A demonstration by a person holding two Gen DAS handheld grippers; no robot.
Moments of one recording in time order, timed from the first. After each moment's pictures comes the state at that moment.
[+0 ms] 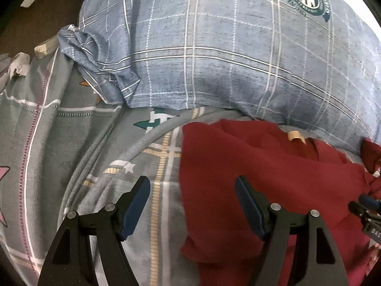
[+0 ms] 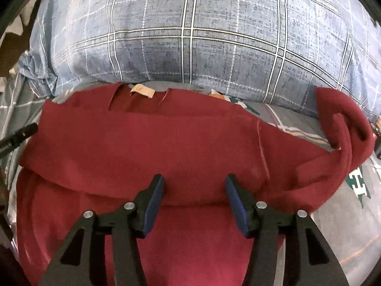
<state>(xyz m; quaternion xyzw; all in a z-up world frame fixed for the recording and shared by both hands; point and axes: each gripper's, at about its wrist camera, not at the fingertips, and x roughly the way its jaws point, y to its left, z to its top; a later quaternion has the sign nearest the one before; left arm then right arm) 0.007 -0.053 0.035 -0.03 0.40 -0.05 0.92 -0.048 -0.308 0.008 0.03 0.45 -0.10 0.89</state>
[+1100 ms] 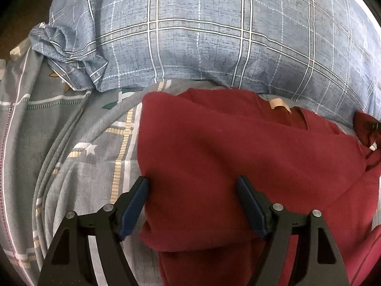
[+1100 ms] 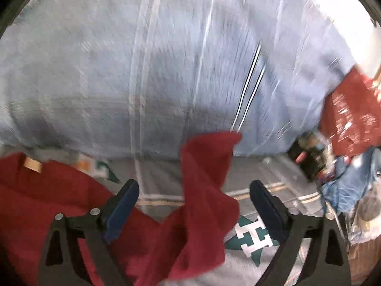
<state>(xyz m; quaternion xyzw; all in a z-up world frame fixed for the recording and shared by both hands) 0.013 -0.081 0.013 0.00 0.44 -0.10 0.89 -0.006 -0.458 0.070 0.01 0.46 -0.29 0.84</state>
